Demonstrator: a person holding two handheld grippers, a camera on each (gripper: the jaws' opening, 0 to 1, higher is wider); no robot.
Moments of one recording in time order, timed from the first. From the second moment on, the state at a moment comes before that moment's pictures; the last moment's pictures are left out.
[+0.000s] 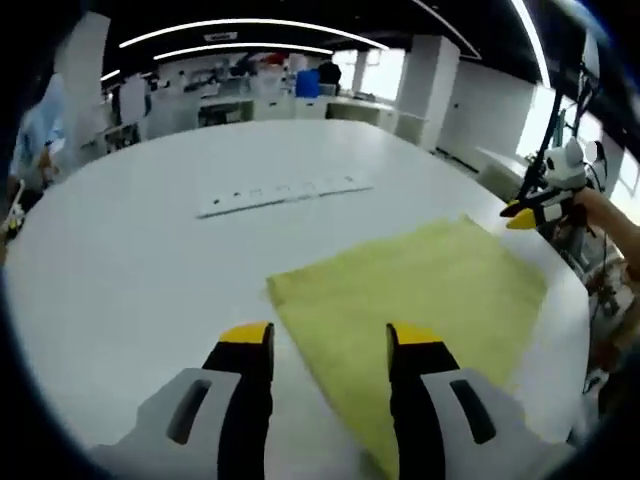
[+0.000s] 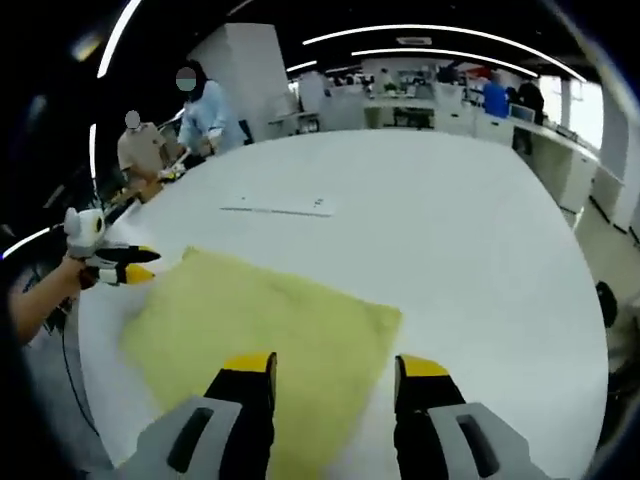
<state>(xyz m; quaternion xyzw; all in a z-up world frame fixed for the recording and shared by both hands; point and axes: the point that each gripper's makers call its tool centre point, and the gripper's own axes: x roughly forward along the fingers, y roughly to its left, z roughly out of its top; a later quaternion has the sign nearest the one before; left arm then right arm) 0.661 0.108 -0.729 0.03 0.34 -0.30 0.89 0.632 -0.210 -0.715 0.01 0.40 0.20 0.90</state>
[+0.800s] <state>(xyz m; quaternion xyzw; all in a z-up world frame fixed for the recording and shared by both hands) 0.569 0.117 -0.735 0.04 0.35 -0.34 0.87 0.547 -0.207 -0.722 -0.04 0.42 0.22 0.88</state>
